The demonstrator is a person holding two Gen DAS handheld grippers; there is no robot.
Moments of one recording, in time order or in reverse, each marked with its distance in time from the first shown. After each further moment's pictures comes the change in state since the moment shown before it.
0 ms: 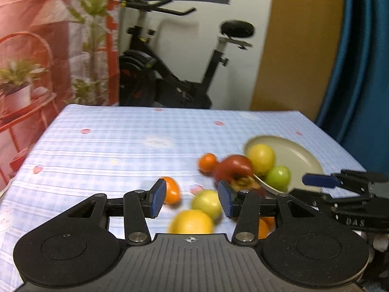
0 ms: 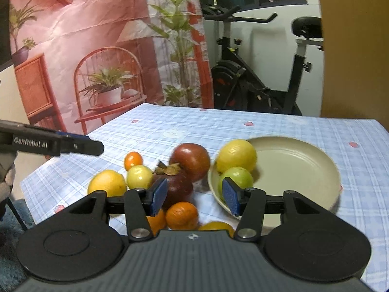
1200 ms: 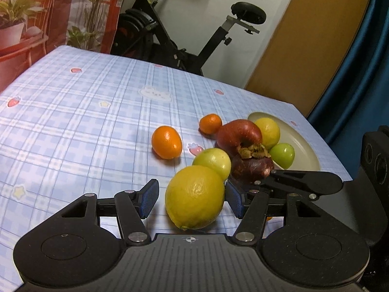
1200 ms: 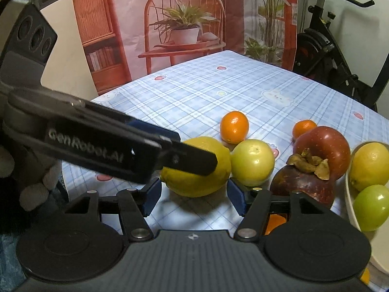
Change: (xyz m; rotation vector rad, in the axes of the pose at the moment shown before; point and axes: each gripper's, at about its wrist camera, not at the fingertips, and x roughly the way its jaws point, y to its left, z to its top) left arm 0.037 0.032 -0.049 -0.175 0.119 -0.150; right arm 0.104 0.093 -0.011 -0.242 0.257 0.266
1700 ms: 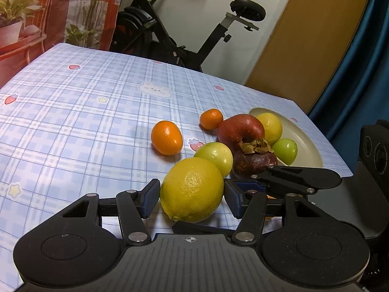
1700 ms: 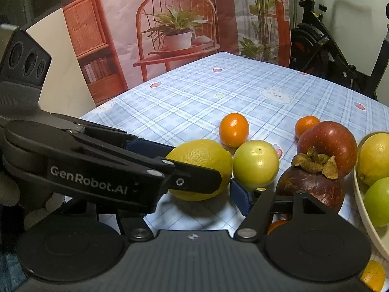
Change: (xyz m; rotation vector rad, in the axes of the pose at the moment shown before) left arm 0.007 -0.002 -0.003 0.013 0.006 0.010; right arm 0.006 -0.002 0.002 0.075 -0.027 0.009
